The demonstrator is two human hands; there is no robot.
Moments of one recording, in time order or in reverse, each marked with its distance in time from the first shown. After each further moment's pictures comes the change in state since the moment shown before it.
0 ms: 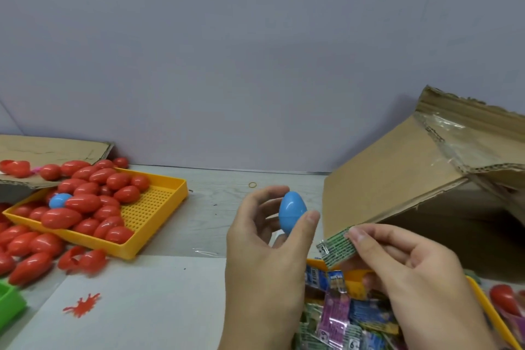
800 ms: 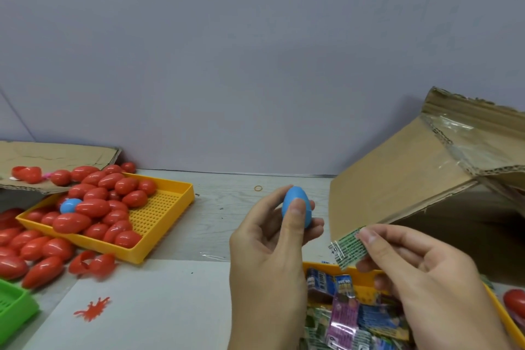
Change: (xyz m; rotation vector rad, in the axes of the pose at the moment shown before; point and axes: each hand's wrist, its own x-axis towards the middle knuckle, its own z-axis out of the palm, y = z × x) left_hand 0.001 0.006 0.004 -0.157 0.046 -0.018; right_hand 0.002 0.001 -0.001 0.017 0.056 0.004
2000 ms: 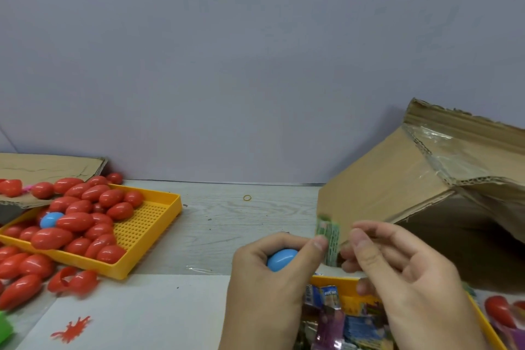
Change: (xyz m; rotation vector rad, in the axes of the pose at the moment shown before) left_hand -0.003 -0.002 -0.003 0.300 -0.192 -0.164; right_hand -0.001 -0.004 0.000 0.150 -0.056 -0.126
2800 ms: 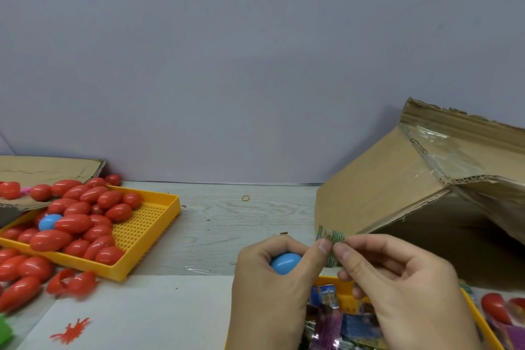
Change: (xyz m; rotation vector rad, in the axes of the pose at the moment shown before) left_hand 0.002 -0.006 0.005 0.082 0.030 0.082; right_hand -0.002 -0.002 0.001 -0.069 0.029 0.038
